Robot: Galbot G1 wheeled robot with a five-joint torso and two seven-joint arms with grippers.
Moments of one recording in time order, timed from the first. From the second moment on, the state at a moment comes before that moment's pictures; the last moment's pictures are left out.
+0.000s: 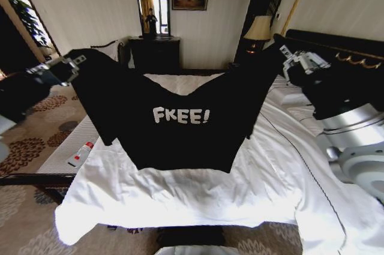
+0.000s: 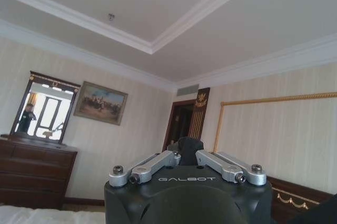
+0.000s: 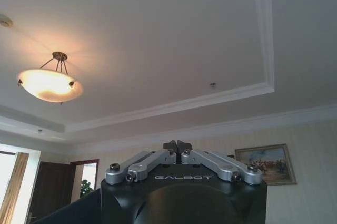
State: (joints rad) left arm 1.06 -0.50 -1.47 -2.51 -2.13 0.60 -0.50; right arm -1.19 0.47 1.14 2.51 1.50 -0.12 0.29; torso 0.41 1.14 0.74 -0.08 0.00
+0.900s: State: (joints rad) left arm 0.70 -0.89 -0.09 -1.69 -0.98 0.61 -0.36; right arm -0.74 0.81 -0.07 1.66 1.04 -0.07 0.20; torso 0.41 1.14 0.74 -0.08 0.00
